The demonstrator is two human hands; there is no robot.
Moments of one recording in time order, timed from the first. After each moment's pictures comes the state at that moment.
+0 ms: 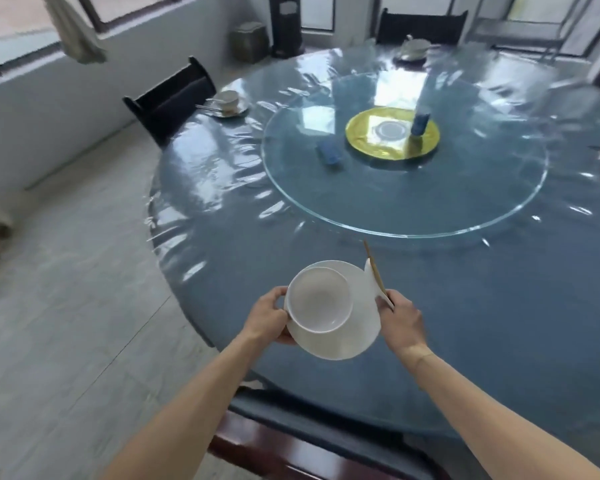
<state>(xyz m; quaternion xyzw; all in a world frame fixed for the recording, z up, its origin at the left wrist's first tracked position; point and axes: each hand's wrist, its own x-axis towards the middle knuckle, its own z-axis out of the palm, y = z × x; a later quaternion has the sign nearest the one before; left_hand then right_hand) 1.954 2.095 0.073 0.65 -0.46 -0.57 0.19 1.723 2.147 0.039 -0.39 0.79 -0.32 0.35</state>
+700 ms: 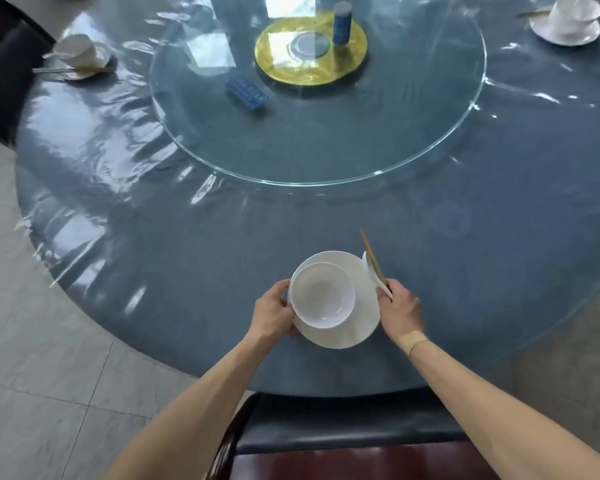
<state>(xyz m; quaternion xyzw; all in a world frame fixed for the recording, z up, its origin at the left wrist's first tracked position) 1.941 2.032 -0.034 0.58 -0.56 -0.59 0.05 1.744 2.153 -0.047 -0.23 0.87 -0.31 0.33</state>
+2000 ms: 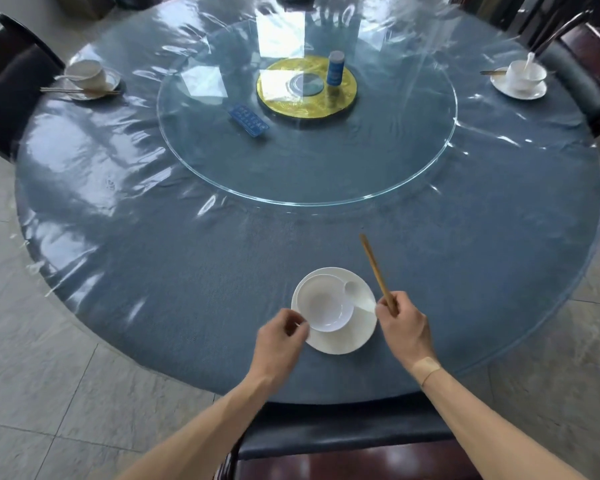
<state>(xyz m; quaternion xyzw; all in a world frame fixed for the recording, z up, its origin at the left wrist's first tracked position) 1.959 2.076 0.000 0.54 -0.63 -0.53 0.14 1.760 2.176 0.010 -0.24 0.88 -0.31 0.27</state>
